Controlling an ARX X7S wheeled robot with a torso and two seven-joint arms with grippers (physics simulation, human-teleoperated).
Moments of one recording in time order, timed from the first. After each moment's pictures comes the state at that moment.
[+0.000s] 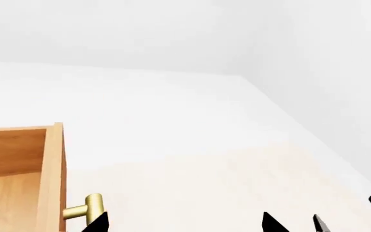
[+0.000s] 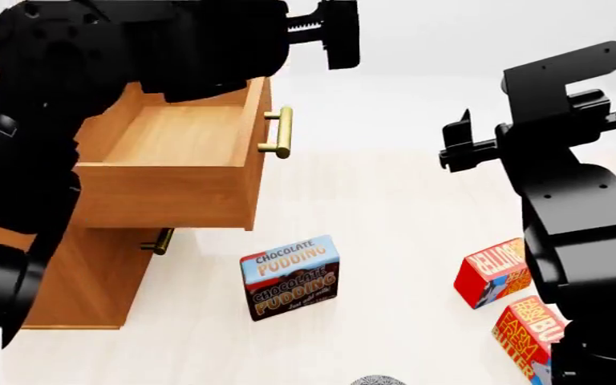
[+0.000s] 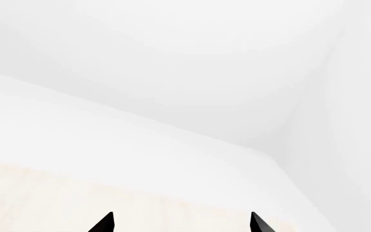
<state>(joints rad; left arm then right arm) -1.66 -0.24 0.83 -0.50 -1.67 -0.81 -0.61 0.93 0.39 -0.22 -0.14 0.06 1.05 0.03</state>
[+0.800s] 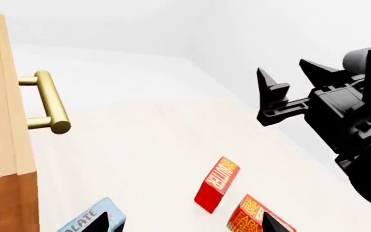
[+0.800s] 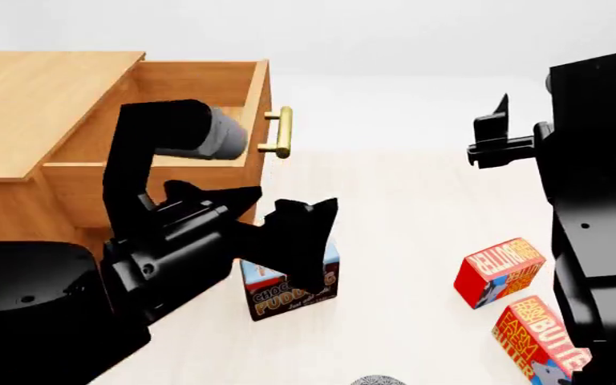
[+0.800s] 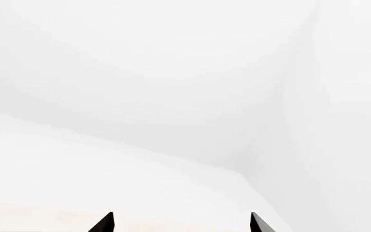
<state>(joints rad) -1.04 -0.68 0.56 0.59 -2.07 -0.69 -0.96 0.85 0.43 -0.15 -0.40 0.04 1.13 0.10</state>
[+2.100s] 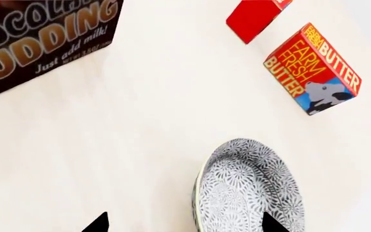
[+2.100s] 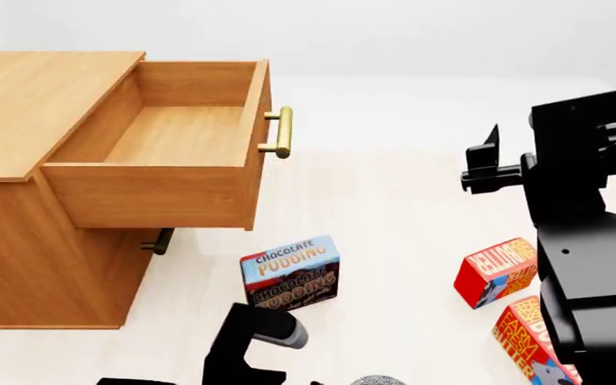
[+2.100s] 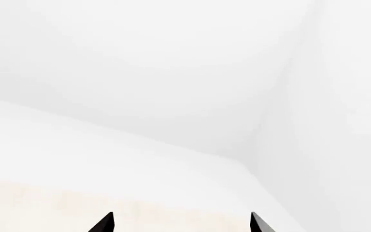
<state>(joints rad) -0.53 -0.62 0.80 0.39 -1.70 -0.74 -0.66 0.73 0.43 -0.14 -0.32 0.04 0.99 0.12</state>
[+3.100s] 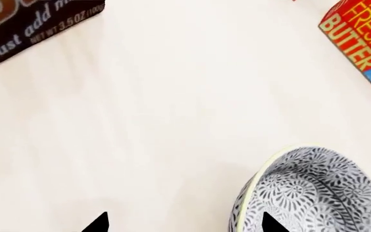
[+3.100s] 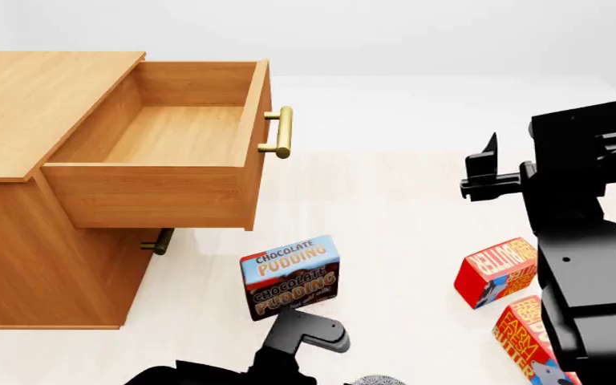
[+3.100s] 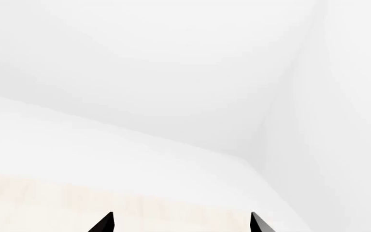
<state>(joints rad) -0.63 -0.40 0.96 0.06 -1.52 -0.78 -0.63 0.70 0.43 -0.13 -0.32 0.06 0.97 0.12</state>
